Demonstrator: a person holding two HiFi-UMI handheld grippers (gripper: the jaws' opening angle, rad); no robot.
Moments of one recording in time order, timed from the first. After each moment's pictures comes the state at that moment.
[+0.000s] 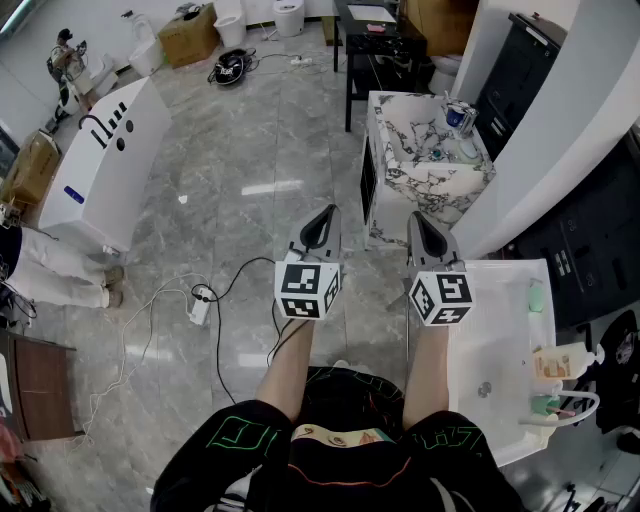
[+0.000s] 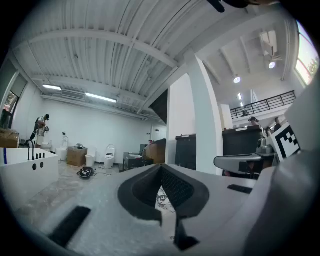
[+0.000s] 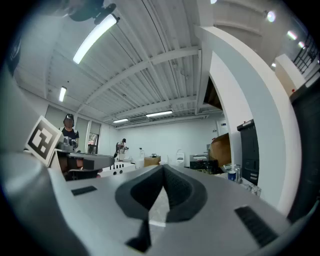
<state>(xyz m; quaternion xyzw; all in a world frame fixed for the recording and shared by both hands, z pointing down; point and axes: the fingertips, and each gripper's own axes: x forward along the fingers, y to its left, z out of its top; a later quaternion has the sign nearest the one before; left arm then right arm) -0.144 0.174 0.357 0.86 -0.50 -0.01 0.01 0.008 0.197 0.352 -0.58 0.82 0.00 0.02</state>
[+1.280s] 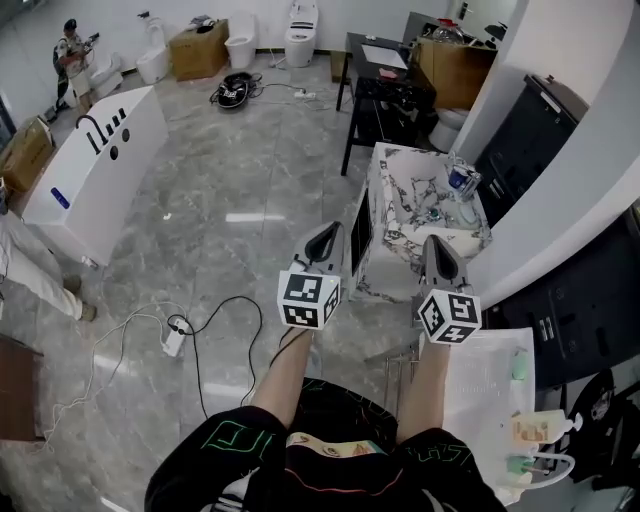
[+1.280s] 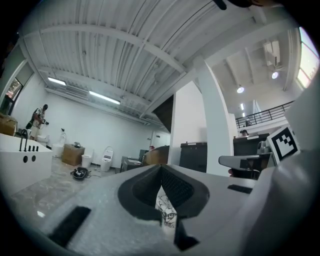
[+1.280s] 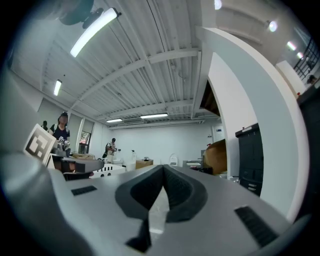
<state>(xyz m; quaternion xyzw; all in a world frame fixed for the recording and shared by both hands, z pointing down) -0.154 0.057 0.353 0.86 -0.50 -0.06 0.03 0.032 0.083 0.330 -0.60 0.80 0.02 0.02</state>
